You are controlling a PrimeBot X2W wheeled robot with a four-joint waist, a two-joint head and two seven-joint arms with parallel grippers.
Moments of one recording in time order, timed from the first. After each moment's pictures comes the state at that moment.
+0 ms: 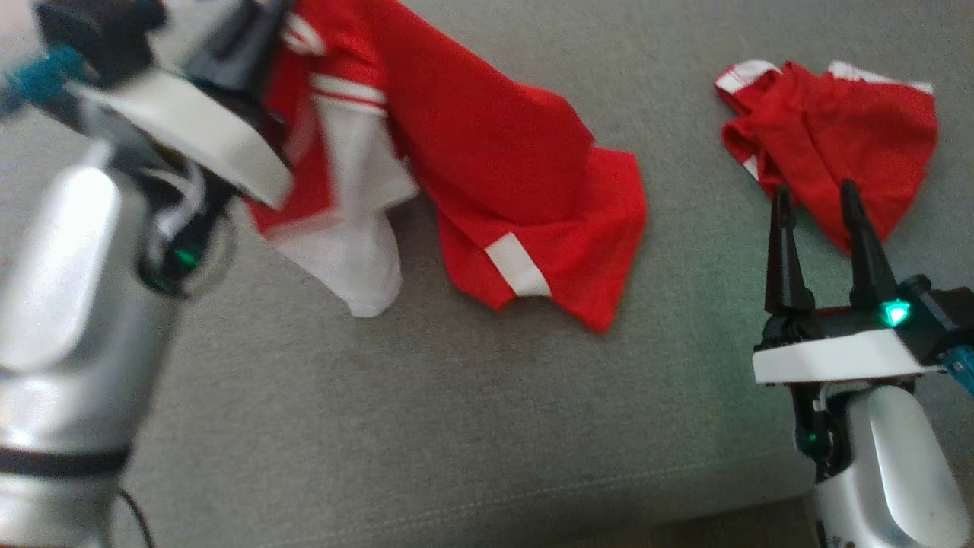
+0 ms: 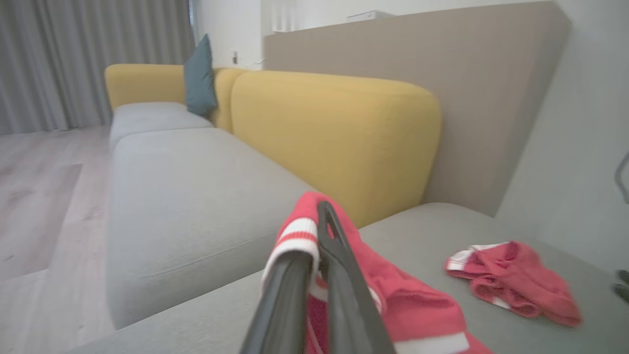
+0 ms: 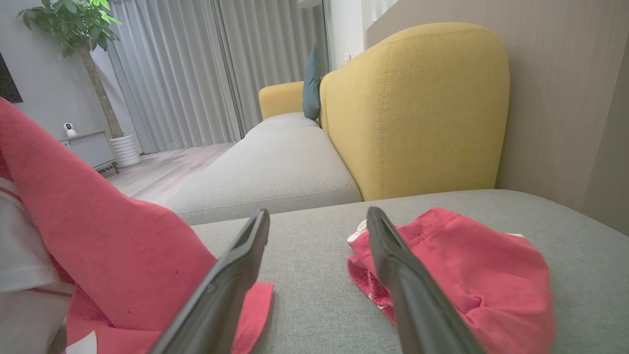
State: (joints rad) left arm -0.72 0.32 -0.39 0.18 -0.52 -0.12 0.06; right arm -0.20 -0.05 0.00 0.16 0.18 0.13 -0.24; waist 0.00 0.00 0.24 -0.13
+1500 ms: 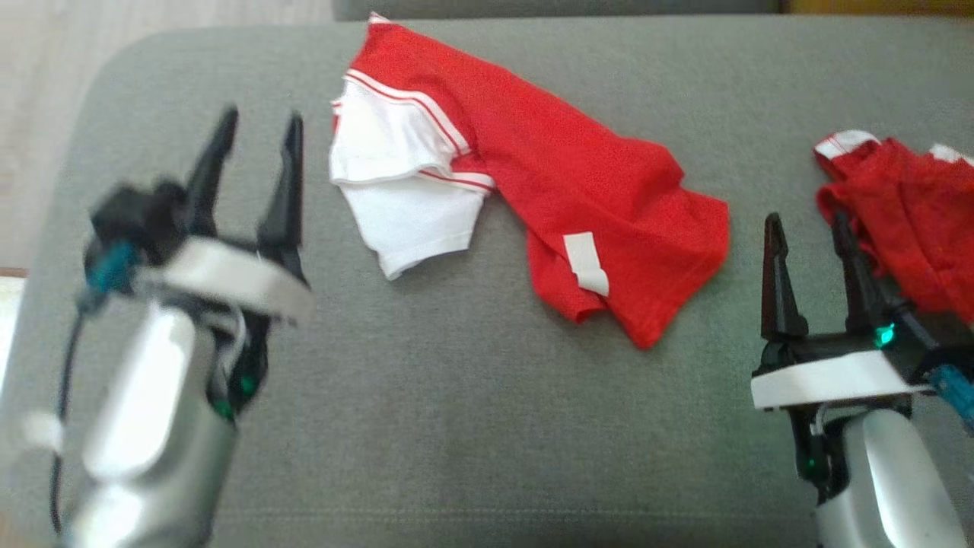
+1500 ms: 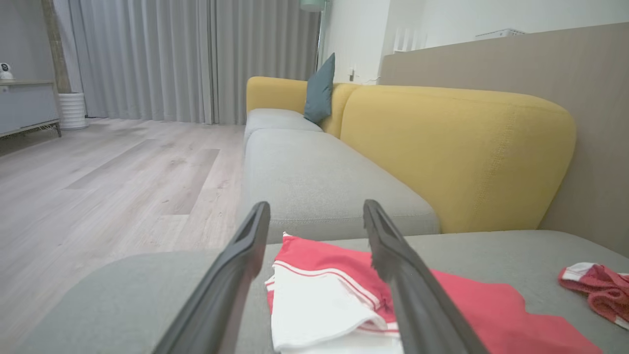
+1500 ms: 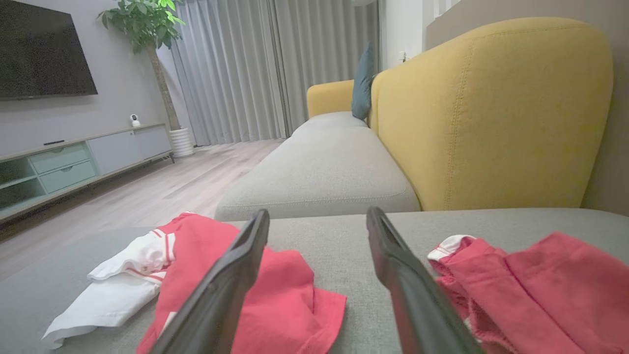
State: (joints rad) left arm -0.52 0.24 -0.34 0.36 -0.43 -0.03 -0.26; right arm -0.18 -0.05 0.00 0.19 0.14 0.13 -0.24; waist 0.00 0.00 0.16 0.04
